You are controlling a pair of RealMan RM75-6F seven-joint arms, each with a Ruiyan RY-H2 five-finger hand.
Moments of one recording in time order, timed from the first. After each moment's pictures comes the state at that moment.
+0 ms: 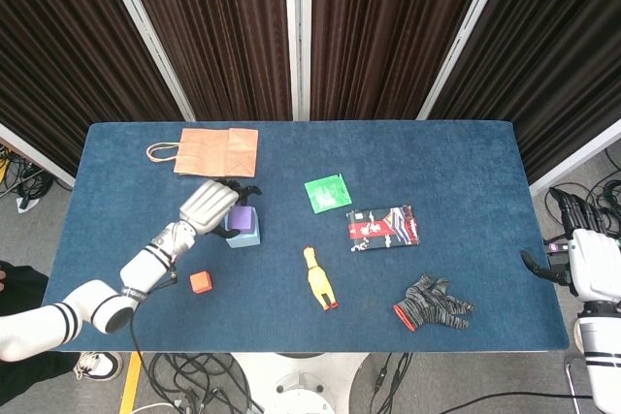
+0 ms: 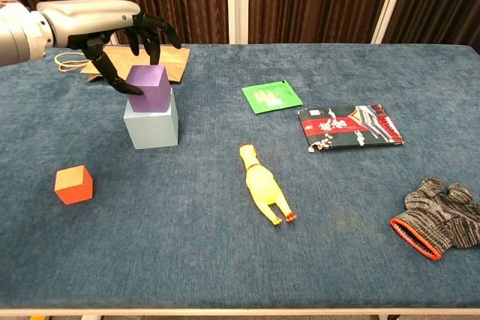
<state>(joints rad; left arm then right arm) -0.83 -1.44 -0.14 -1.34 1.38 0.84 -0.06 0.18 -0.94 0.20 -1.90 -1.23 1.35 0.05</state>
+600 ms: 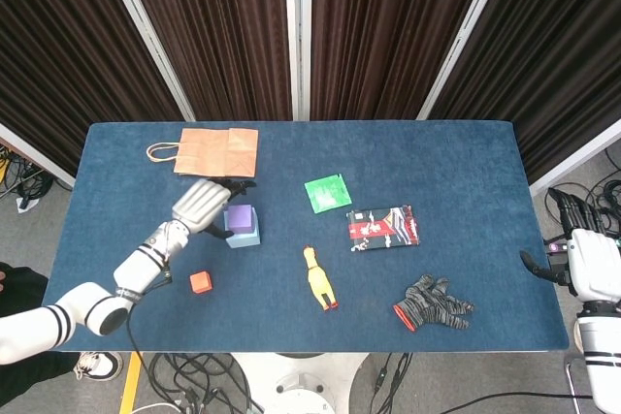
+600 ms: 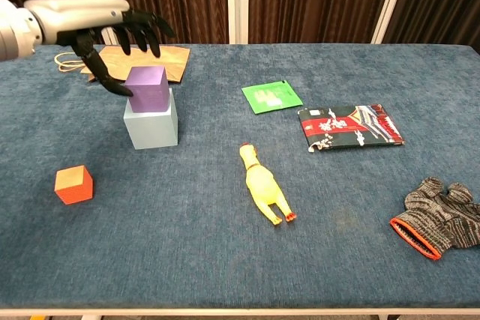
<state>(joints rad) -0.81 -1.40 -0.15 -1.38 1.35 0.85 -0.08 0.18 -0.94 0.19 -1.90 -1.23 1.34 0.05</state>
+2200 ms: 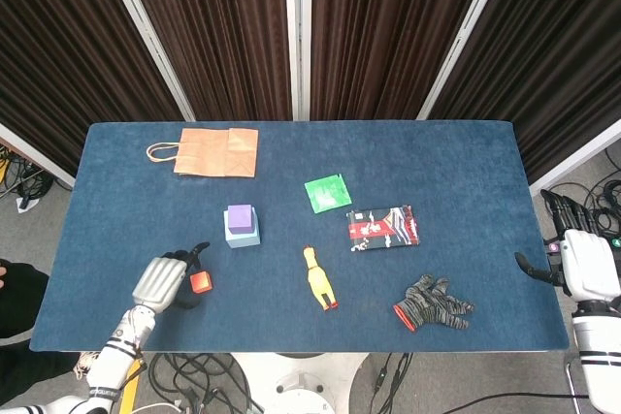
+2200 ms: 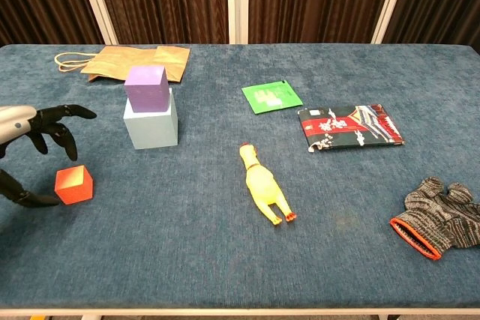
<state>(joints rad) -0.39 -1.49 0.02 -1.60 1.30 1.17 0.22 0.19 -0.95 0.19 -1.90 -1.23 1.33 0.03</state>
